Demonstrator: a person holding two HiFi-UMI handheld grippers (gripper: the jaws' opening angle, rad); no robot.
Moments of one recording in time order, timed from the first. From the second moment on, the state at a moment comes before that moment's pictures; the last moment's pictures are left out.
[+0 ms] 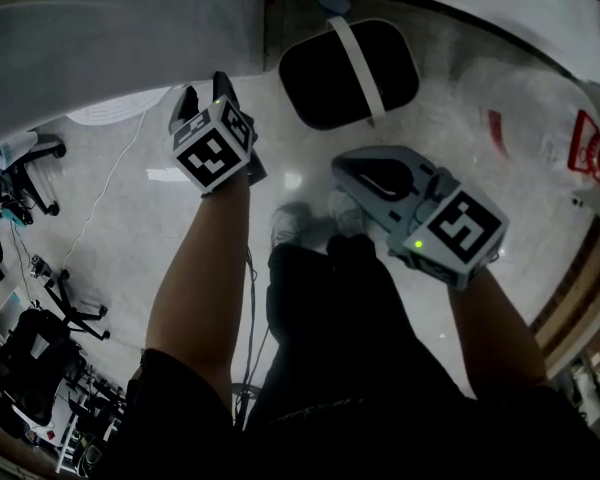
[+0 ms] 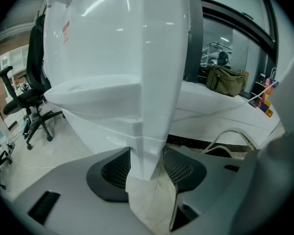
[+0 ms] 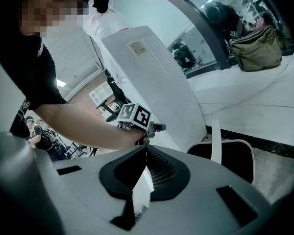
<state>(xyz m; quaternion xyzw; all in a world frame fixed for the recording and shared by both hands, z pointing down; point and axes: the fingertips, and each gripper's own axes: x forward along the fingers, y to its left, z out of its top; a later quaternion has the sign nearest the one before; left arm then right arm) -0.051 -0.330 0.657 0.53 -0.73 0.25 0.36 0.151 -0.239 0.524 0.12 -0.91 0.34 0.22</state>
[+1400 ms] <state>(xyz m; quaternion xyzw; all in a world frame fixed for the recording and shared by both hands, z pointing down) -0.050 -0.298 0.659 0.54 -0.71 0.27 0.37 0.142 -0.227 0.523 0.12 -0.91 0.33 0.22</state>
